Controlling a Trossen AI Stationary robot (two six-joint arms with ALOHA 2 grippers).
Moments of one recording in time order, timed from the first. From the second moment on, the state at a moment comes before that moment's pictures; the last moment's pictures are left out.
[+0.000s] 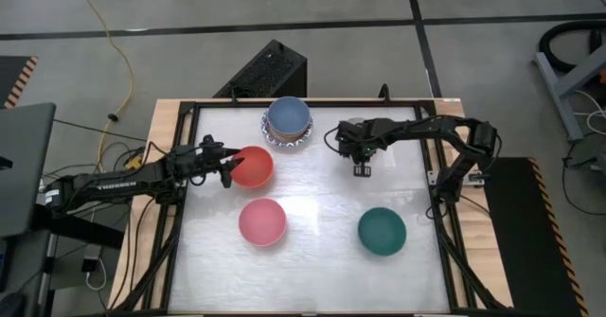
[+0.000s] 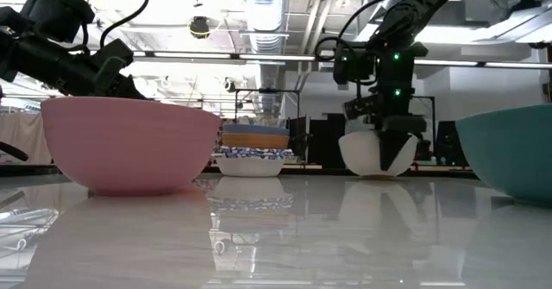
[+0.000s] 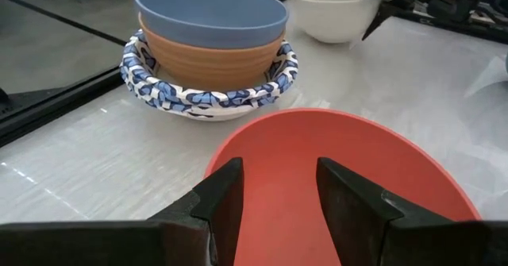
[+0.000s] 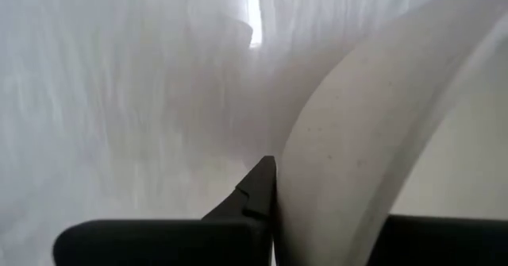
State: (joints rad) left arm 0.35 0.47 0.06 0.16 -0.15 -0.13; right arm -0.38 1.64 0.99 -0.70 0.14 -0.31
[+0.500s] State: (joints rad) left arm 0.35 0.47 0.06 0.16 -0.15 -0.14; right arm -0.38 1.64 0.99 -0.70 0.12 -0.24
